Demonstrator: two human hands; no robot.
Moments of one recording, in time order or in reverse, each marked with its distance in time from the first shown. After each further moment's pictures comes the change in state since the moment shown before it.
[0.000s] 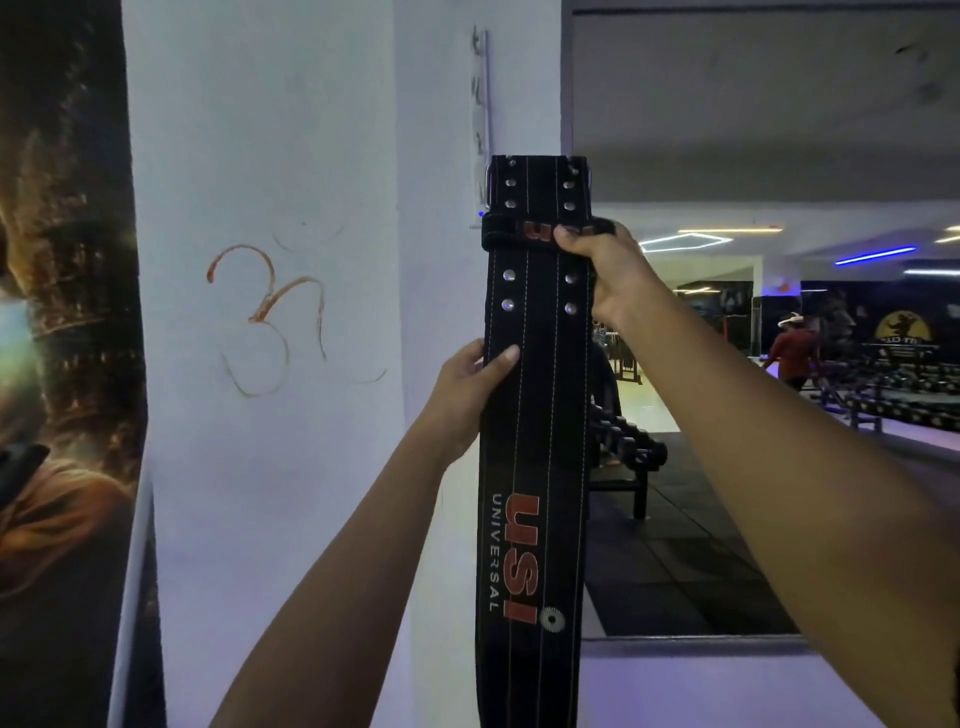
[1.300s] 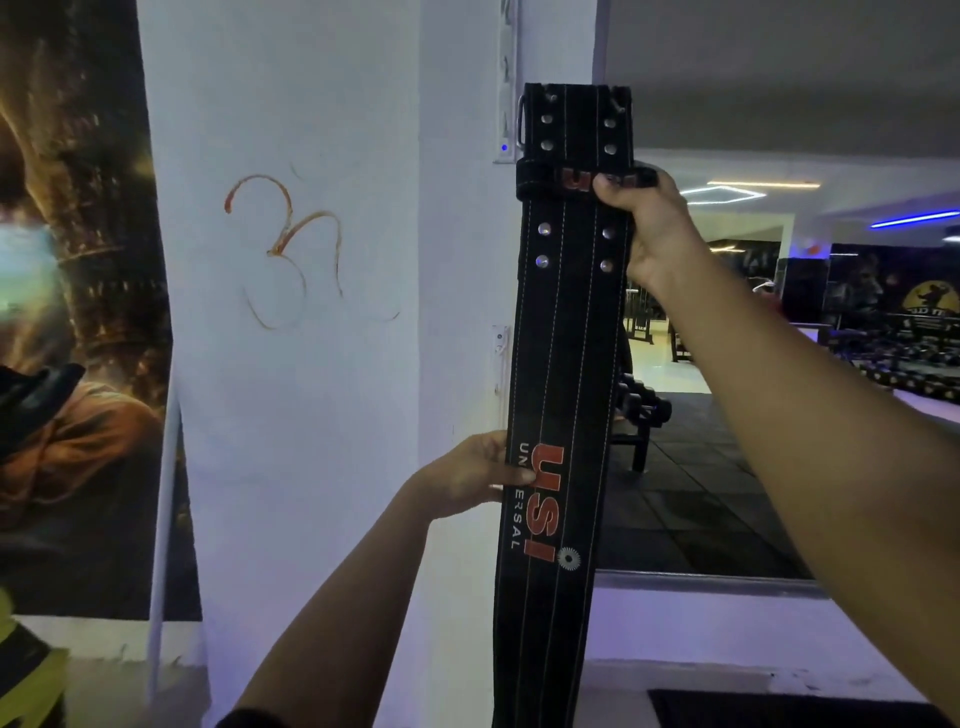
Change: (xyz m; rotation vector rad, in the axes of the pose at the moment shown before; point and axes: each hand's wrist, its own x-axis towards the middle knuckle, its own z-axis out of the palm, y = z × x) left_hand -0.077 -0.092 -0.031 0.216 -0.360 -0.389; right_hand -0.023 0.006 -0.017 -0.010 -0.018 -0.021
